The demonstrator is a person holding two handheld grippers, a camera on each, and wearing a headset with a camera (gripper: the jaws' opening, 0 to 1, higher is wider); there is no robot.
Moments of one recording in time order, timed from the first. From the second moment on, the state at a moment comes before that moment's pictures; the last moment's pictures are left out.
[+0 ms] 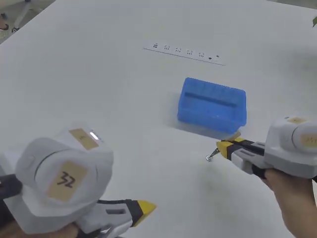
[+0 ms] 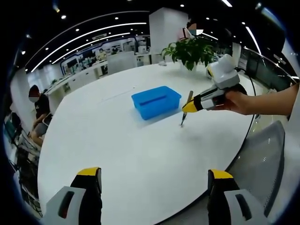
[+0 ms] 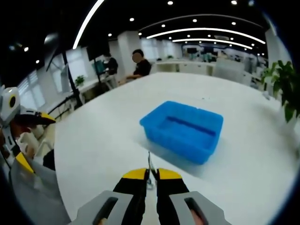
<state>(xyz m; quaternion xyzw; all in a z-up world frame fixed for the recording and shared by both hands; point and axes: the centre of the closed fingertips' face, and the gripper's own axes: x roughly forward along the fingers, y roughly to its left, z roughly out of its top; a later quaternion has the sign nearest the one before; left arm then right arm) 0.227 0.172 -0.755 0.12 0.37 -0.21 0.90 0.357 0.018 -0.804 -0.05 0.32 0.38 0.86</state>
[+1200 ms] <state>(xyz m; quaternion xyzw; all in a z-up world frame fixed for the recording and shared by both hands) 0.233 0.171 -0.751 0.13 0.36 -0.22 0.90 0.369 0.021 -0.773 -0.07 0.29 0.39 0.87</state>
